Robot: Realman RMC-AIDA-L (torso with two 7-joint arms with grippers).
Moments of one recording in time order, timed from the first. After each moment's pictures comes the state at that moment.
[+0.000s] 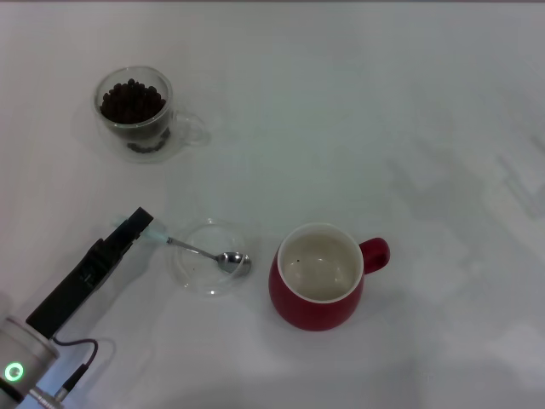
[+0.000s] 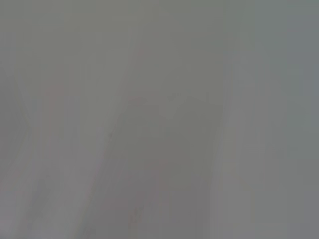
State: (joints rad) left arm -0.21 -2.08 2.84 0.17 -0.73 1.31 -1.38; right arm 0.24 1.97 -1.95 0.16 0.14 -1.82 0.25
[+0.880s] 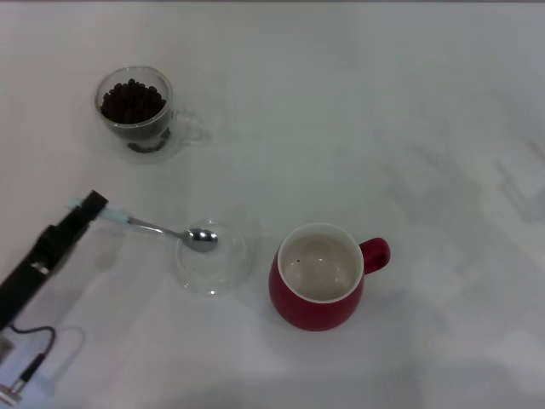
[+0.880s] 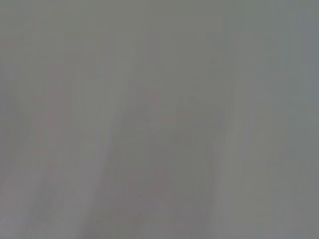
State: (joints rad) left arm -0.21 -2.07 2.83 0.06 -0.77 1.45 -1.42; right arm 0.22 1.98 -1.95 0.15 0.14 -1.83 0.24
